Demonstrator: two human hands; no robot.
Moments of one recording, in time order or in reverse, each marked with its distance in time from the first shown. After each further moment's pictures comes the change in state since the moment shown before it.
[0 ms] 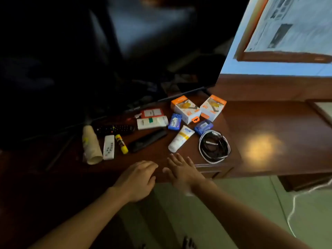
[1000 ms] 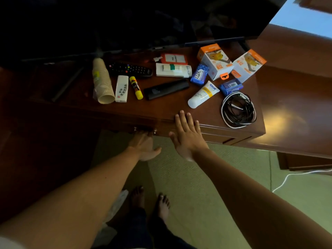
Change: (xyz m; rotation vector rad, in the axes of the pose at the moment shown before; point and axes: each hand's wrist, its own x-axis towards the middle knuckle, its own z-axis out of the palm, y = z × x) left_hand 0.014 -0.056 0.121 0.016 -0.271 -0.318; right_hand 0.020 -0.001 0.061 -0.196 0.057 -0.034
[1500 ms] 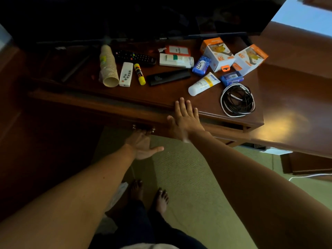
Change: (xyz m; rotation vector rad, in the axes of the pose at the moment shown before) left_hand -0.053 0.011 0.027 0.102 -0.024 -0.013; right_hand 0.000 -0.001 -0.005 0.059 -0.041 -0.027
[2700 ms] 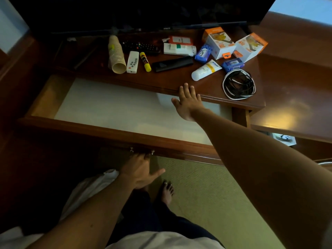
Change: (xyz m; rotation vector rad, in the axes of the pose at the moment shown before) left_hand -0.124 0.031 0.082 -0.055 -0.072 -0.094; right_hand -0.001 -0.010 -0.001 0.004 -0.007 0.081
